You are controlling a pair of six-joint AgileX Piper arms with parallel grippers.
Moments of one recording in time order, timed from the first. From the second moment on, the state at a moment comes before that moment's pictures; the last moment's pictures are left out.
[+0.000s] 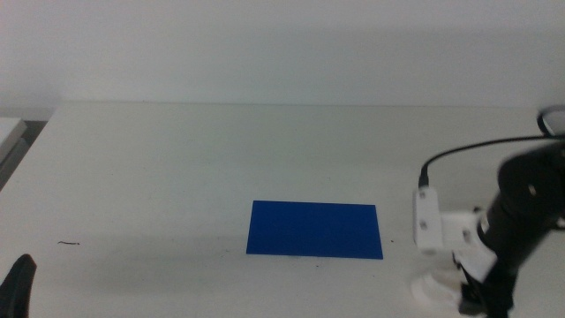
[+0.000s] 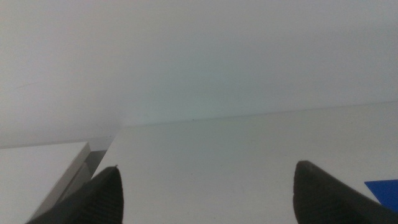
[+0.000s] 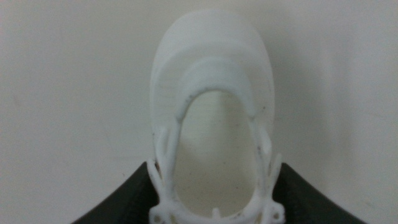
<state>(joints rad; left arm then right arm) -0.05 0.00 0.00 0.10 0.13 -0.05 0.38 1.62 -0.87 -0.03 0.86 -0.99</state>
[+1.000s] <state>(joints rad) -0.05 0.00 0.00 0.10 0.13 -0.05 0.68 2.20 -1.91 0.01 1.22 0.50</state>
